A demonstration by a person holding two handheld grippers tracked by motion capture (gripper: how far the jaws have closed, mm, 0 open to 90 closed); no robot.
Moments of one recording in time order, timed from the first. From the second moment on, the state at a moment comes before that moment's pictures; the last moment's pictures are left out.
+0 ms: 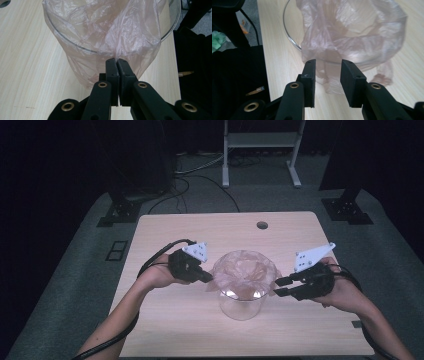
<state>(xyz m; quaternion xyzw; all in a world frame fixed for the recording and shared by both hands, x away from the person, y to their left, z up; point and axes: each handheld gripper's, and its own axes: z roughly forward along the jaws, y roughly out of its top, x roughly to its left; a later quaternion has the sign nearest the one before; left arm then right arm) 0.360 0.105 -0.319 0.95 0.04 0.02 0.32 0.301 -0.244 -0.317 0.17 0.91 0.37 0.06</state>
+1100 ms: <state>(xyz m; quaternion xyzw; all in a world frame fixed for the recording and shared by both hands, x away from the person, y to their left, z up) 0.347 0.108 -0.320 0.93 0.03 -0.01 0.36 0.296 -0.227 -0.323 0.14 0.93 0.34 0.05</state>
